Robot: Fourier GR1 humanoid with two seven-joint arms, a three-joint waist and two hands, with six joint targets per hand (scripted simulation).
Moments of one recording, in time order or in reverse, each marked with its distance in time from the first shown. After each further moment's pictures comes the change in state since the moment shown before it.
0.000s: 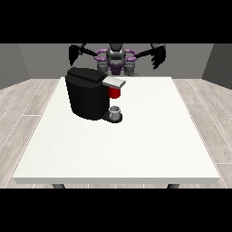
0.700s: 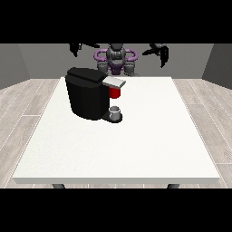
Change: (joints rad) left arm 0.190 -0.088 -0.076 -0.178 0.145 -0.066 0.085; right arm -0.136 -0.123 -0.067 0.026 -0.031 0.078 0.086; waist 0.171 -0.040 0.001
